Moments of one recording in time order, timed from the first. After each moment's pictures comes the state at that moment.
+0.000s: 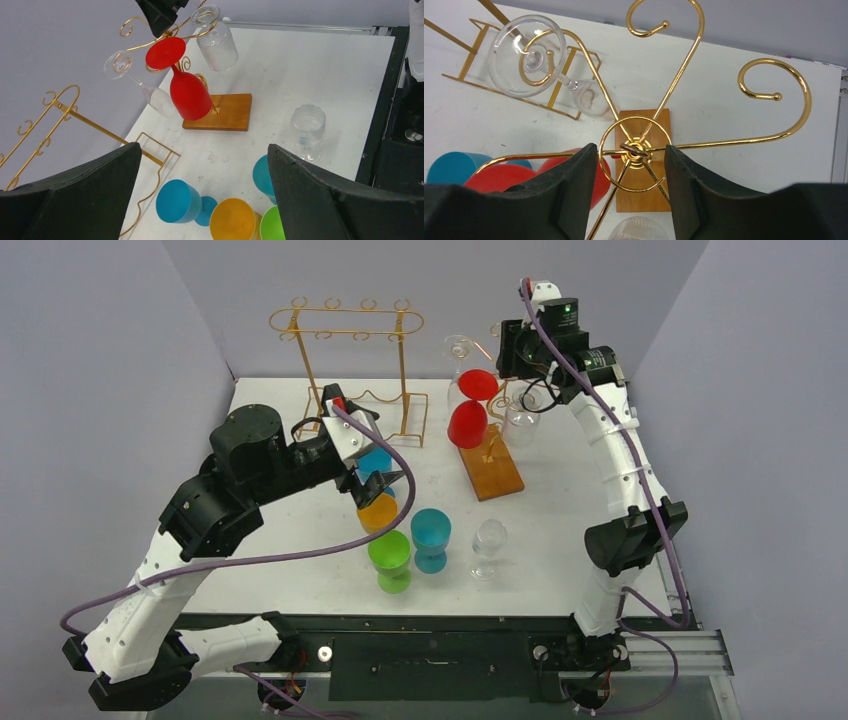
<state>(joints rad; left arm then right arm) -0.77 1.08 1.62 -0.69 0.25 0.37 0.31 1.86 2.21 -0.87 0.00 0.10</state>
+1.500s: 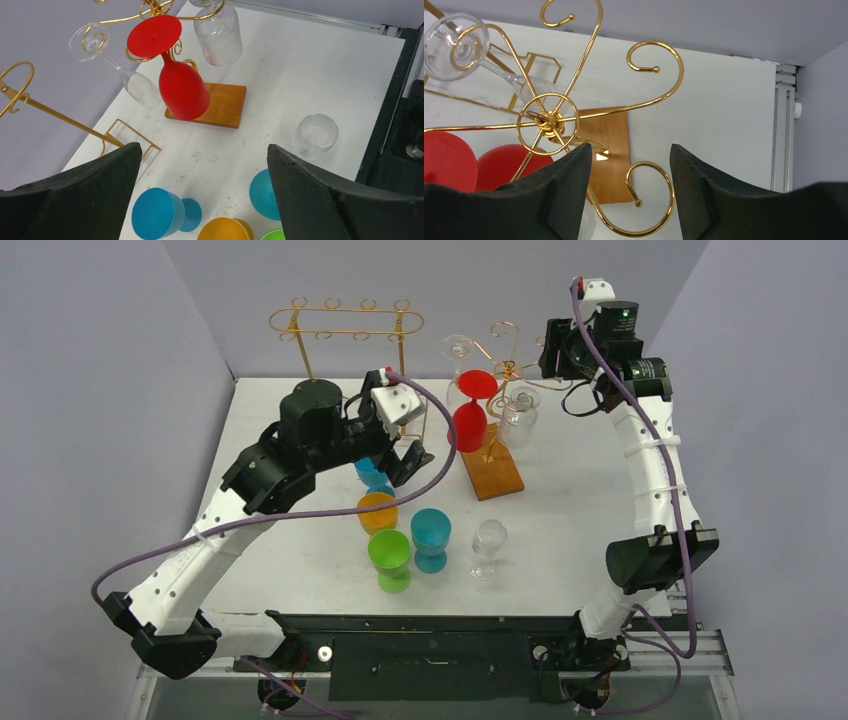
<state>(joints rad) -0.75 1.24 1.62 -0.62 0.25 0.28 0.14 1.70 2.05 -0.83 -0.08 0.00</state>
